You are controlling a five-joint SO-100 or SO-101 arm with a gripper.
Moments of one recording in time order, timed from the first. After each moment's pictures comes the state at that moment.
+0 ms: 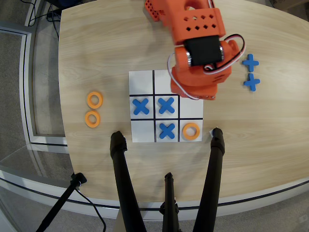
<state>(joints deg) -12.5 112.0 113.1 65.3 -71.8</state>
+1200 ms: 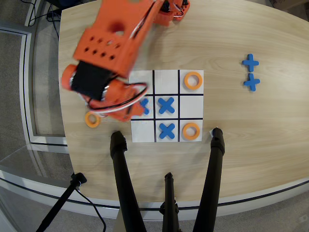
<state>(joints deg) 23.5 89.7 78.0 84.6 -86.9</state>
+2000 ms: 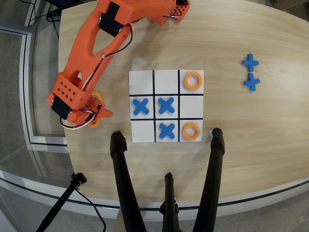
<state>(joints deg) 37.2 53.4 54.0 78.8 -94.3</state>
